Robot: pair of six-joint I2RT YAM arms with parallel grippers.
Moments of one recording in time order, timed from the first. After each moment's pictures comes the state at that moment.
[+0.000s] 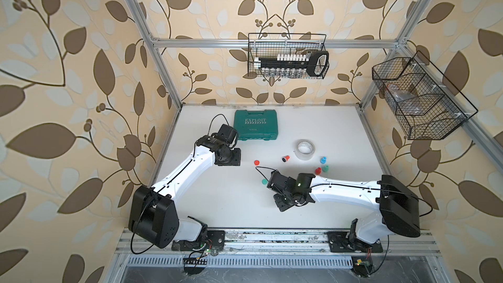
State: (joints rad) left arm -0.37 1.38 1.11 -0.90 0.03 -0.37; right arm 1.10 1.57 0.97 -0.74 0.11 0.68
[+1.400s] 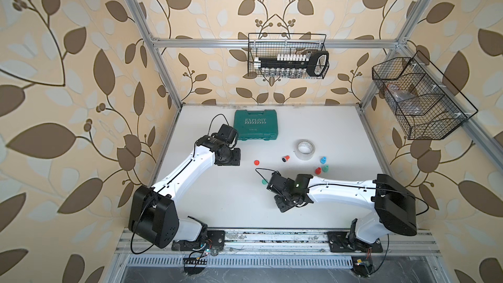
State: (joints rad) left arm -0.37 1.38 1.11 -0.90 0.02 -0.37; right arm 1.10 1.60 0.96 -0.74 0.13 0.68
